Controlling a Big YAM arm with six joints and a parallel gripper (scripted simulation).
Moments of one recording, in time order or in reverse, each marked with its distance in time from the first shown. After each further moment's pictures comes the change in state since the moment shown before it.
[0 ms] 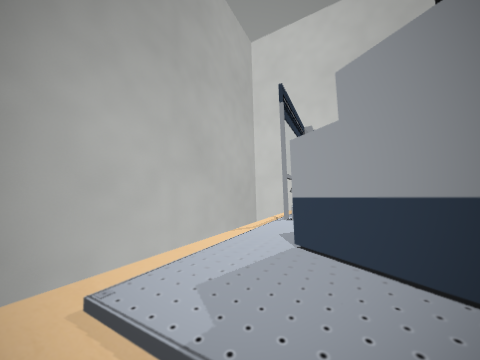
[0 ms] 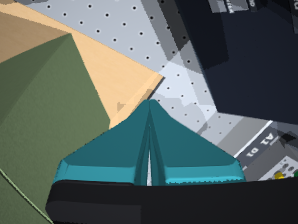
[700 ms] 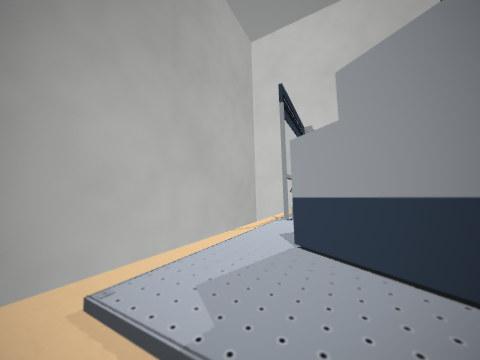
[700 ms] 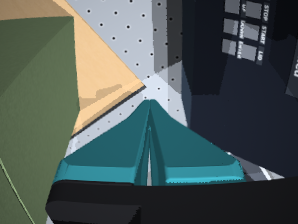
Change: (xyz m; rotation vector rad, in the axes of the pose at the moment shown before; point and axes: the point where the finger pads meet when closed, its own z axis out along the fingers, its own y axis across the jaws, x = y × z) arm -0.014 0.012 -0.007 0.004 -0.003 -0.359
